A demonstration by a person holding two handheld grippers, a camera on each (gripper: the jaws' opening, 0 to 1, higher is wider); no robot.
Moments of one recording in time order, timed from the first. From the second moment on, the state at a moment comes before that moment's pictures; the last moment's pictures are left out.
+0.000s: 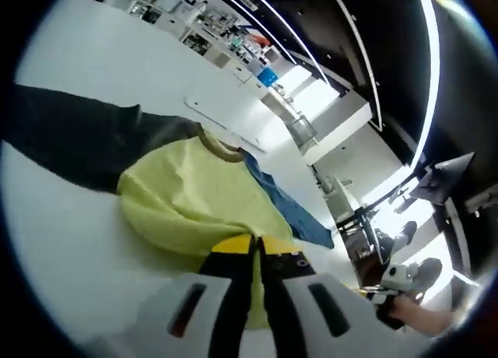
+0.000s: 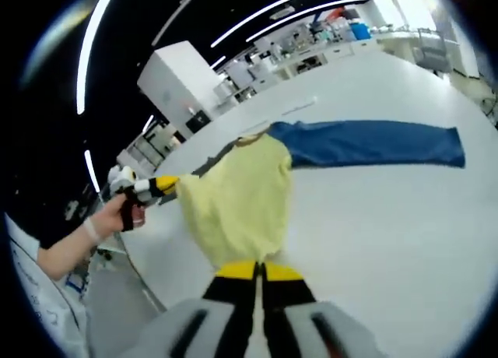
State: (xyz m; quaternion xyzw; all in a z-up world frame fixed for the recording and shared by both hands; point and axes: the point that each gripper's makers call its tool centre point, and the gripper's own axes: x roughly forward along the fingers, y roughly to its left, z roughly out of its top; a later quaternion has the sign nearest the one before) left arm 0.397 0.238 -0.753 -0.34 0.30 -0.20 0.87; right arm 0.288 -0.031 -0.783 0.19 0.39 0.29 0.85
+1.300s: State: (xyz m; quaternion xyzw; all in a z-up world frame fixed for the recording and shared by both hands) left arm 0.478 0.216 -0.798 -0.21 0.32 -0.23 0.90; right arm 0.345 -0.056 -0.793 0.27 0.37 0.22 0.86
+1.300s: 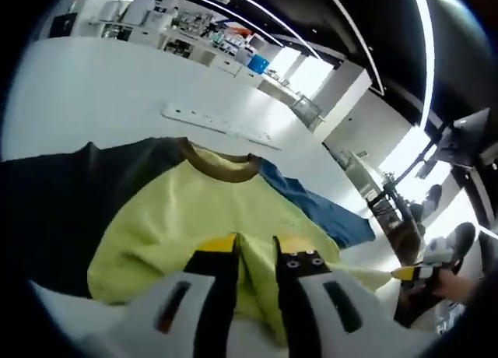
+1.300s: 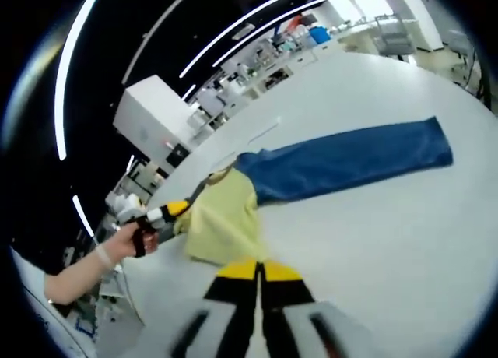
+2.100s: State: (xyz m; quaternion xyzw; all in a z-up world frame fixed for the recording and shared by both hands) left arm 0.420 0.222 -0.812 -0.19 0.34 -0.23 0.89; right arm 0.340 -0.055 -0.794 0.28 0.37 0.23 0.86
